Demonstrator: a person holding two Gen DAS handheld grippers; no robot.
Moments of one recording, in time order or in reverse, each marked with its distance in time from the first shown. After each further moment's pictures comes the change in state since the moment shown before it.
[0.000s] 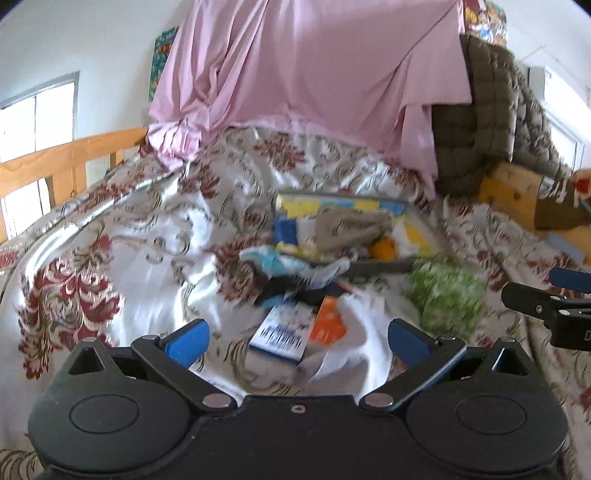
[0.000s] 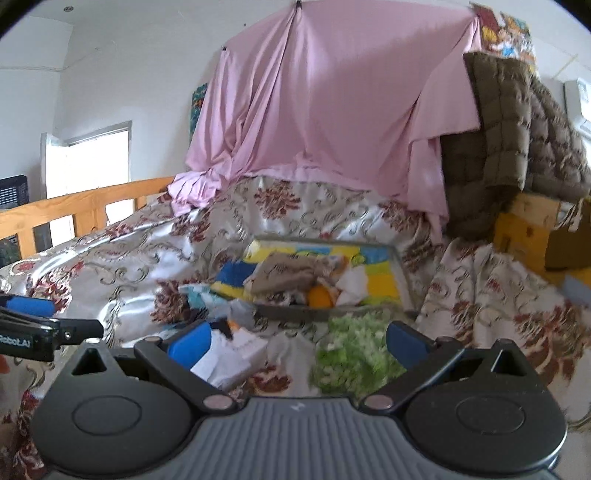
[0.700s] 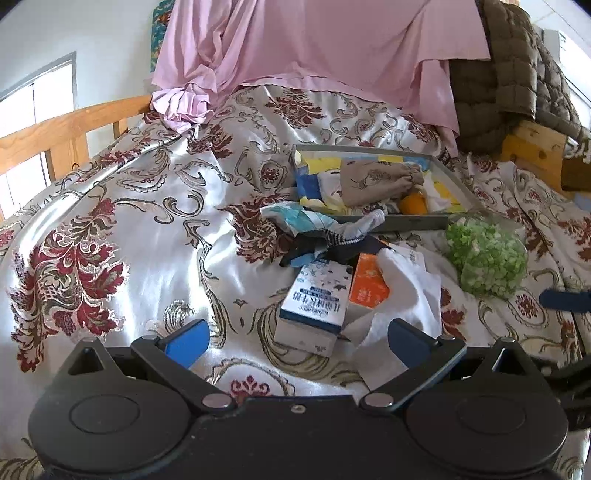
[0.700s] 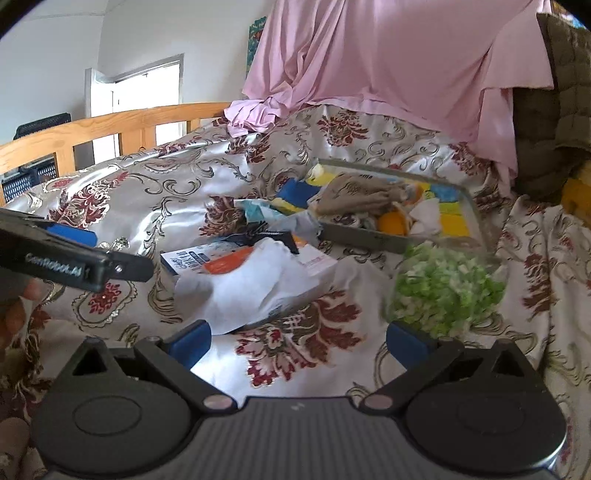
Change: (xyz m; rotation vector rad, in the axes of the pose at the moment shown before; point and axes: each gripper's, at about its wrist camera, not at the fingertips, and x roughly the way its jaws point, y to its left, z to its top) left arm 0.041 0.017 -0.011 0.025 0.107 0.046; right arm 0.043 0.038 -0.038 -0.090 0.184 0.145
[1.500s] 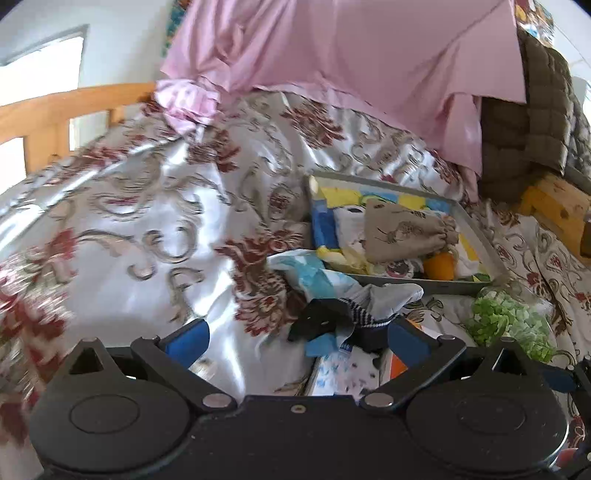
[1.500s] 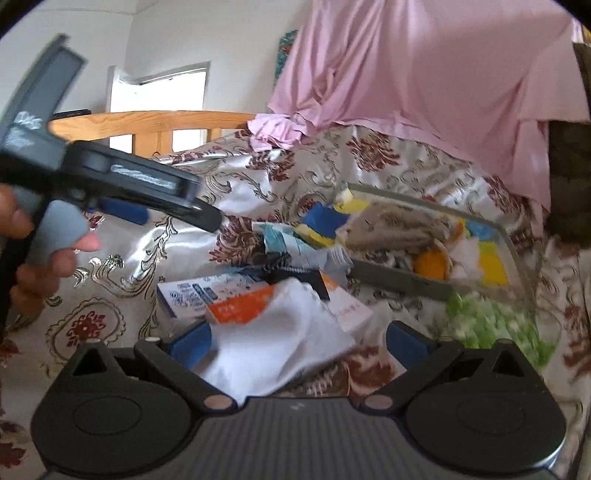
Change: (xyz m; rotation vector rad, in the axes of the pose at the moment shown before) left arm 0.080 0.036 0.063 -0.114 -0.018 -0.075; right arm 0.060 0.018 0.025 -0.100 -0.087 0.045
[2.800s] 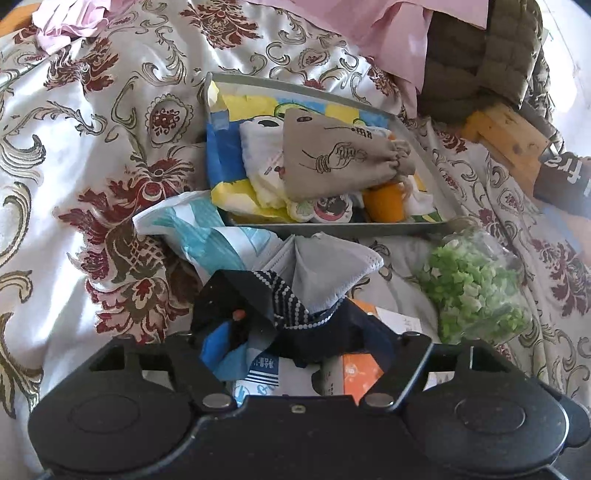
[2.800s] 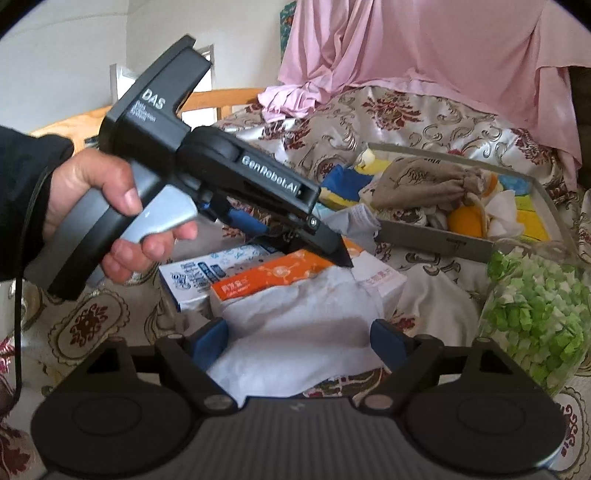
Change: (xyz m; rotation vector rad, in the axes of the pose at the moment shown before) left arm 0.111 -0.020 0.022 0.041 0.311 -0.302; right arm 0.027 -0.012 -0.011 0.094 0.121 0.108
